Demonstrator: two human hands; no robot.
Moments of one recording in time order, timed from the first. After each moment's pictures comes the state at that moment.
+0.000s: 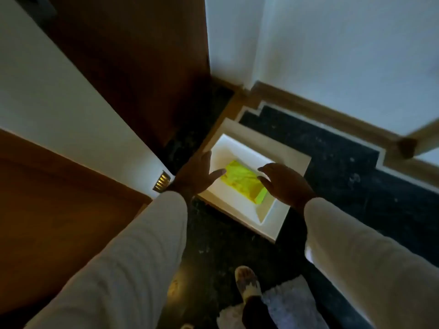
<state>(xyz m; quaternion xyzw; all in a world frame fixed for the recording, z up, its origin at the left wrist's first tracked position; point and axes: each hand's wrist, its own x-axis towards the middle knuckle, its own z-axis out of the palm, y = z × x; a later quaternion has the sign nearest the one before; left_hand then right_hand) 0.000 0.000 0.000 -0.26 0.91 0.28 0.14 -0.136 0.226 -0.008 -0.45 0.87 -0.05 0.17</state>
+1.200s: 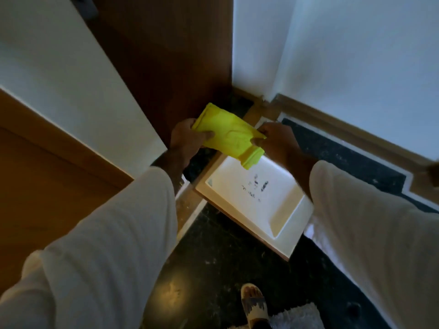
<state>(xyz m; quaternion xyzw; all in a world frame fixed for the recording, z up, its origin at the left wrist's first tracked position) -0.013 -0.082 0.014 -0.43 0.71 0.54 -0.13 -0.169 0.107 0.039 -0.33 0.88 -0.27 0.22</state>
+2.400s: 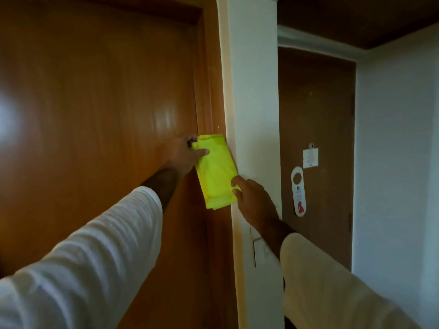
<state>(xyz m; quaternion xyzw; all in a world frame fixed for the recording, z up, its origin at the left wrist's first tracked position) 0.310 -0.228 0.768 -0.34 0.76 0.12 -0.54 0.129 -0.133 0.649 -0.65 0.60 -0.44 -0.15</state>
